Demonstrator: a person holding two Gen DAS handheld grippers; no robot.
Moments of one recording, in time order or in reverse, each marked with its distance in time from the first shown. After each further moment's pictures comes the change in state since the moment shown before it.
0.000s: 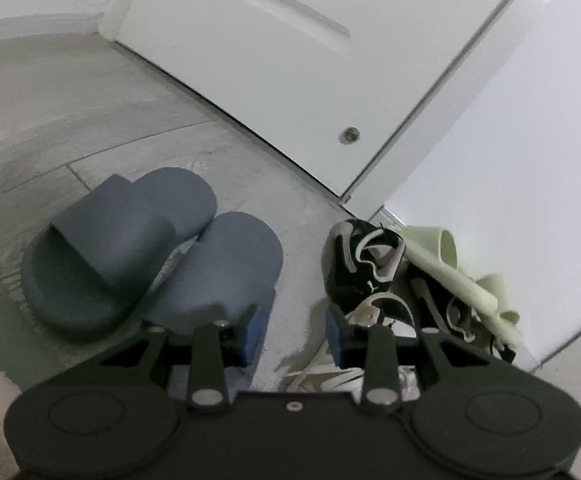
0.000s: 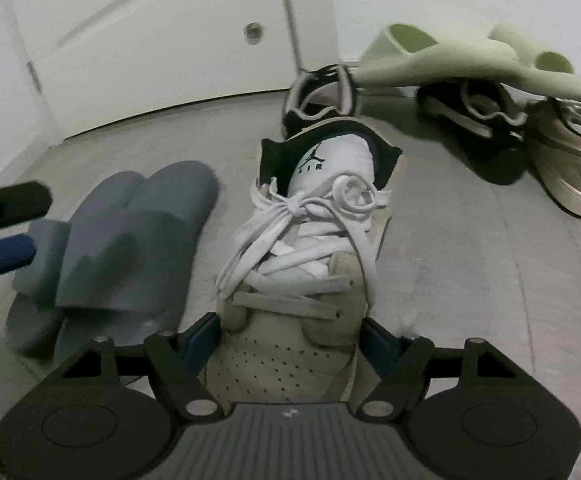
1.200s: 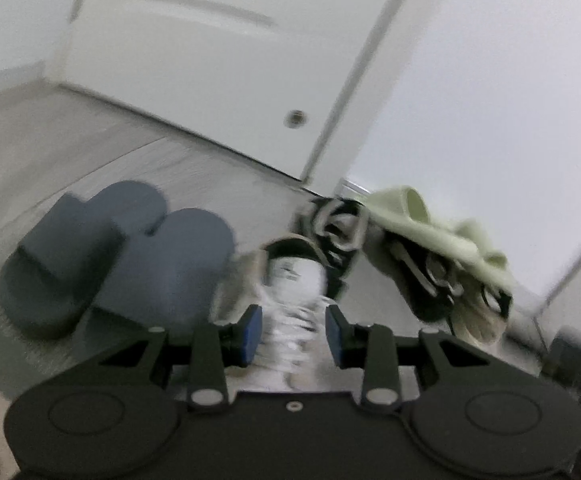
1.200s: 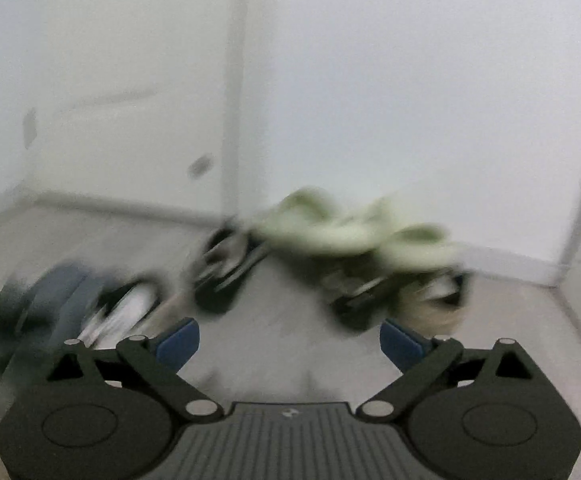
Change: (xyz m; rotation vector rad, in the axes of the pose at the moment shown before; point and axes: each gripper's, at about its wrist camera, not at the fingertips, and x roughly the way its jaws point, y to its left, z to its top) left arm -0.005 -0.078 -0.041 0.356 0.037 -0.015; right arm -0.148 -0.099 0.051 -0.070 -0.412 -0.285
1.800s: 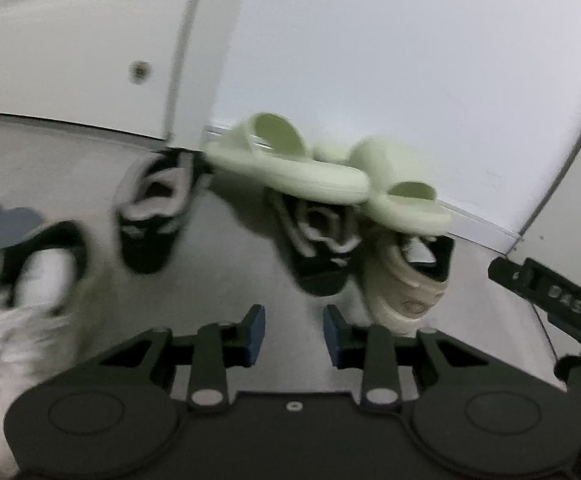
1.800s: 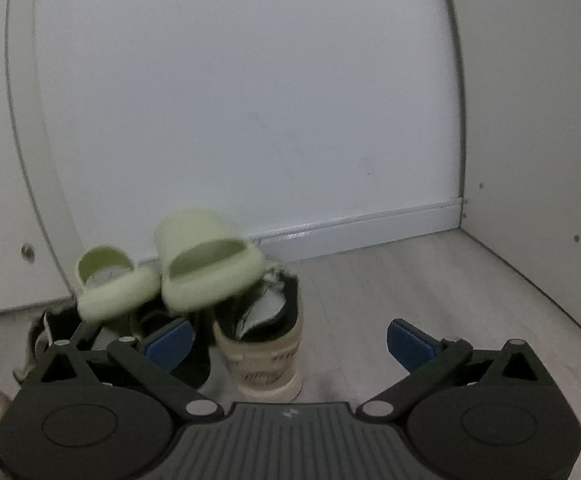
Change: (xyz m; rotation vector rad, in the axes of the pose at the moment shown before) left arm 0.146 -0.165 0.006 0.137 0.118 -0.106; right arm 0.077 -0.136 -0.018 0.321 -0.004 -0.182
